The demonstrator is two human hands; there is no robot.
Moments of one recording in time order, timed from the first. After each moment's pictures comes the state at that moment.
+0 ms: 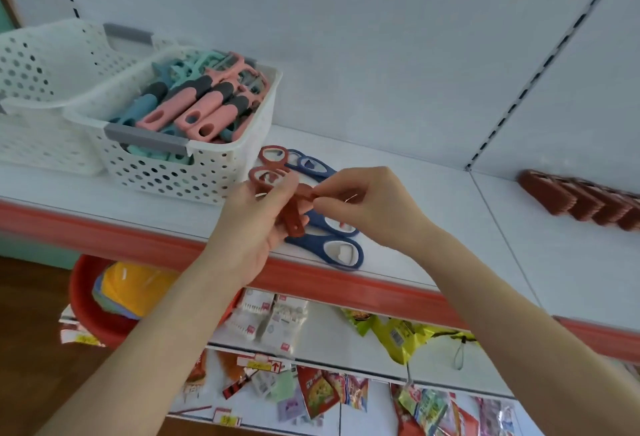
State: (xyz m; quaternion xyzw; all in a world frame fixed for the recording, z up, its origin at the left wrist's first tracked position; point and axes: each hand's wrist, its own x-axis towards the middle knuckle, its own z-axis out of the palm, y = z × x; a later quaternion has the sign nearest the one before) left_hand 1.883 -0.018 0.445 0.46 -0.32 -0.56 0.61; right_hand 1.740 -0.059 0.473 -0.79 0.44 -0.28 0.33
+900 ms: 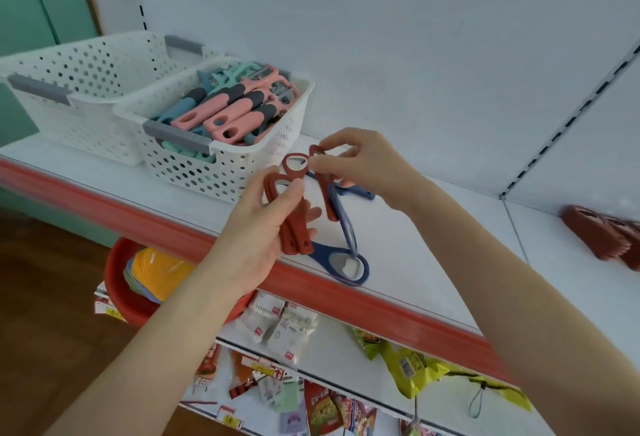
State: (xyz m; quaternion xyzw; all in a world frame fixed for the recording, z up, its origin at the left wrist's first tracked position) left_hand 1.875 -0.009 0.445 0.43 -0.28 -0.56 0.66; right_hand 1.763 -0.114 0.498 -0.78 0.45 -0.22 0.38
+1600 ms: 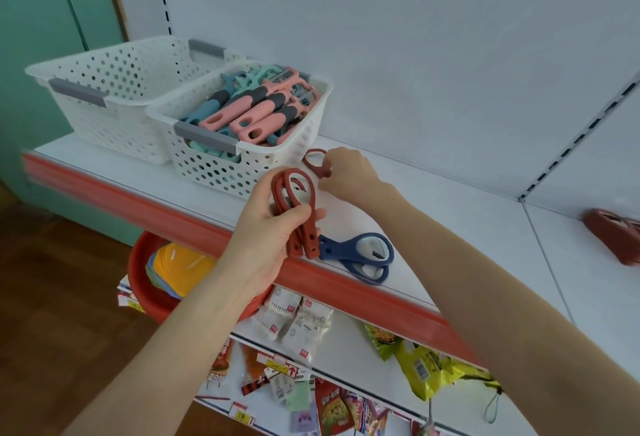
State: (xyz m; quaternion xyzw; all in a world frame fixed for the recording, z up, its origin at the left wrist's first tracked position) left_hand 1.885 -0.001 0.441 0.46 -0.29 -0.51 0.66; right_hand 1.813 -0.145 0.450 -0.86 0.50 -0.07 0.10
